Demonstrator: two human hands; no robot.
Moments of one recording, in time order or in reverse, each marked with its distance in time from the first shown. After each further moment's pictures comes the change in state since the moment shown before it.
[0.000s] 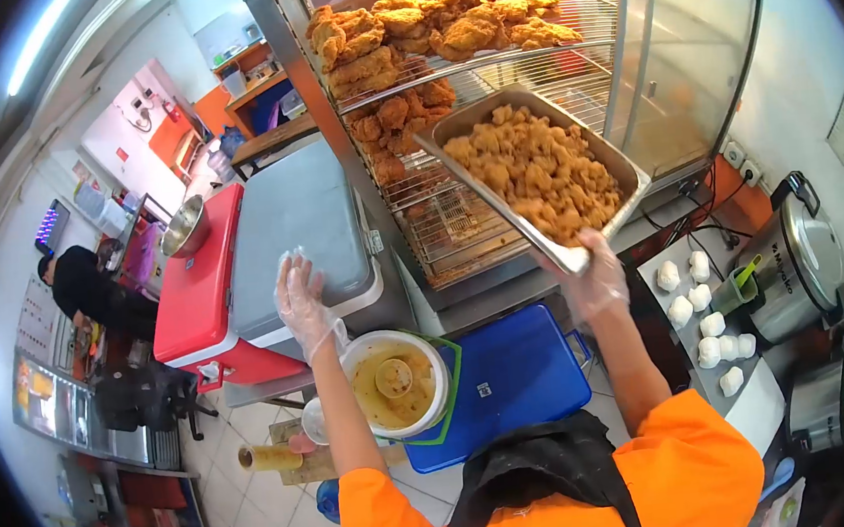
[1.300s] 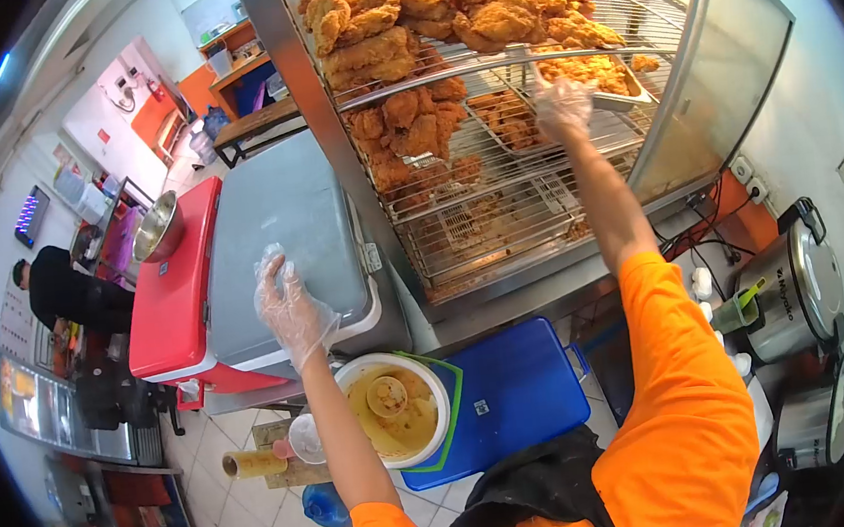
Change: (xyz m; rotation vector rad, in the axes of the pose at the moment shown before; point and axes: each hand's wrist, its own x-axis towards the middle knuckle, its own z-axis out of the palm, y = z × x) left_hand 0.042 -0.006 0.032 0.811 0.074 0.364; right_hand 0.296 -0.037 0.135 -2.645 0.283 -0.978
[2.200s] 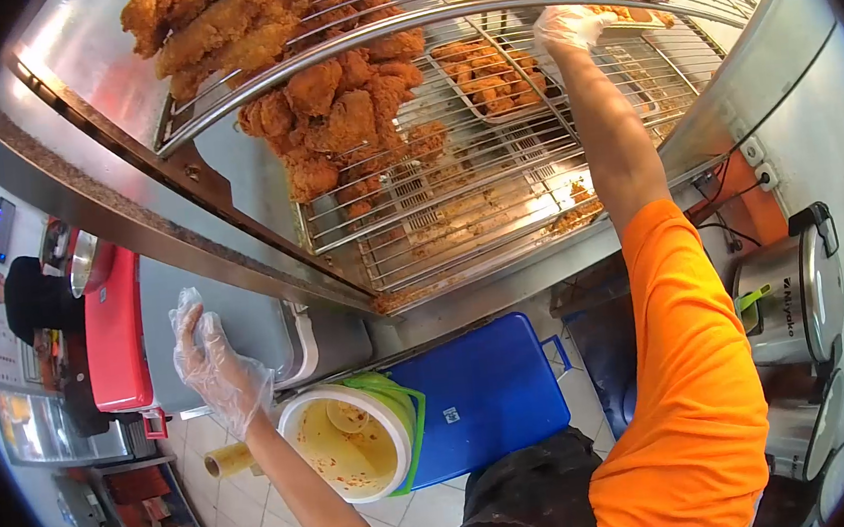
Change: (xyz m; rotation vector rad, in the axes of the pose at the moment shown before) left_hand 0.001 0.012 0.017 0.247 -0.065 0.020; right_hand 0.132 0.033 0.102 0.042 -0.060 0.236
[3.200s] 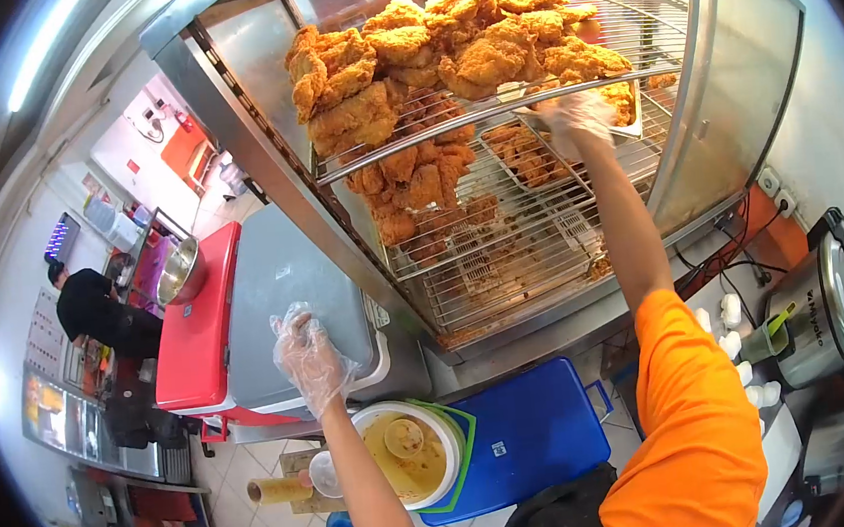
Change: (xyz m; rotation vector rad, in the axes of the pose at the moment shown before) left_hand -0.002 0.001 -0.003 0.025 -0.010 -0.007; right_hand -0.104 0.003 -0.147 0.376 -0.218 0.025
